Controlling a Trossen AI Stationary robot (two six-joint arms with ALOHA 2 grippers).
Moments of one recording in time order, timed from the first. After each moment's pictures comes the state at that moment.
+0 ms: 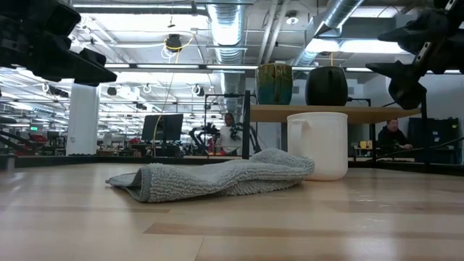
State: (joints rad) left arm -0.25 0.36 0.14 -0.05 -0.23 0.10; right arm 0.17 0.08 0.06 0.01 0.13 0.68
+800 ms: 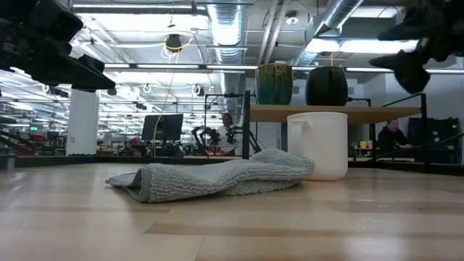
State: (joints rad) left arm -0.25 0.36 0.14 -0.10 -0.25 0.03; right arm 0.16 0.12 0.24 -0.28 0.20 0.56
